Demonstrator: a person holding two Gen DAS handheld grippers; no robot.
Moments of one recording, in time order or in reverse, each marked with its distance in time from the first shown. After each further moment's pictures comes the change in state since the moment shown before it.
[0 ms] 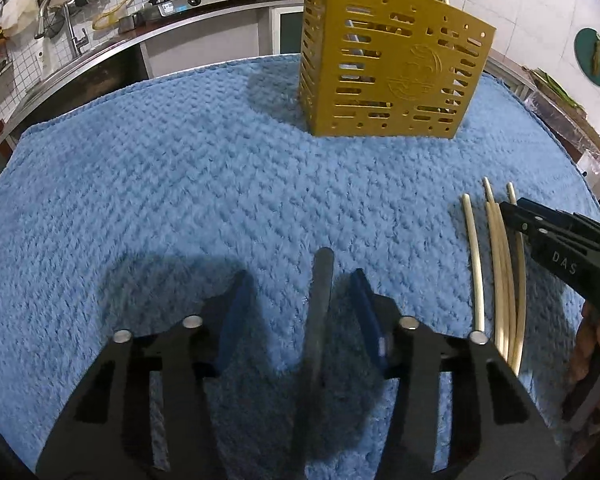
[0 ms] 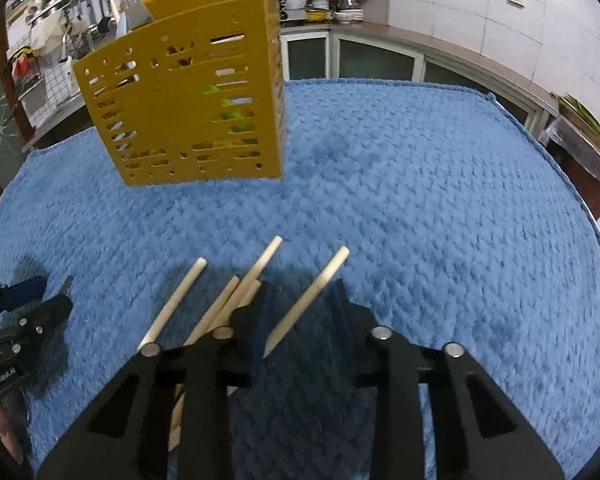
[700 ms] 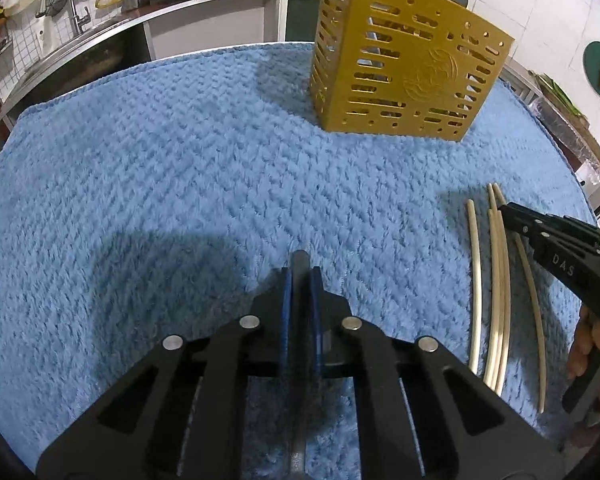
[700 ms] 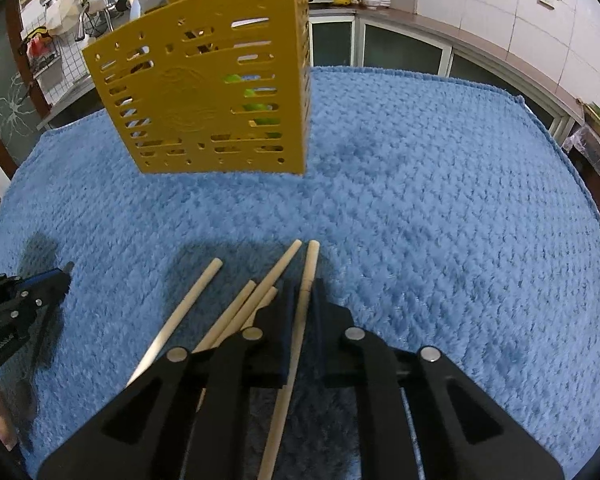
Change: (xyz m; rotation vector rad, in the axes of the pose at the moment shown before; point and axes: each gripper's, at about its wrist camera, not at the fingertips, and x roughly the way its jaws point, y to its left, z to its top) left arm 0.003 0.008 0.007 -0.054 0.063 -0.029; right arm 0.003 0.003 0.012 -0.042 0.073 0.062
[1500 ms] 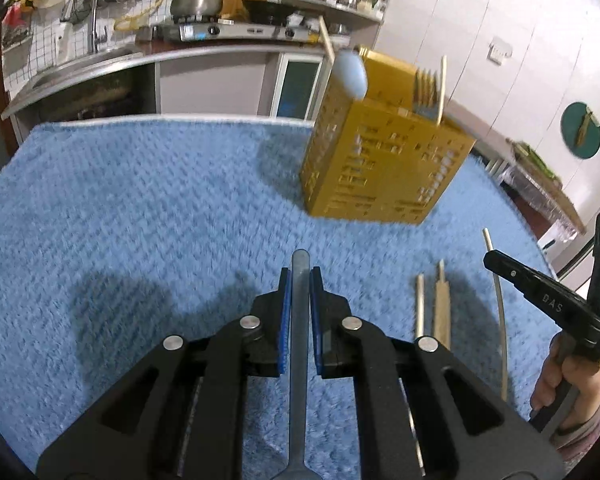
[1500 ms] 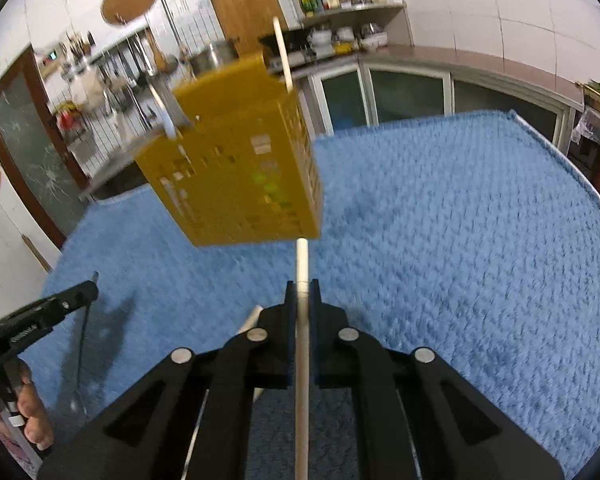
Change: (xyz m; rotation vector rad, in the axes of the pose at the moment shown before) left arm -0.065 0.013 0.009 -0.092 -0.243 -0.102; right arm -0.052 -0.031 0.001 0.123 -0.227 0.186
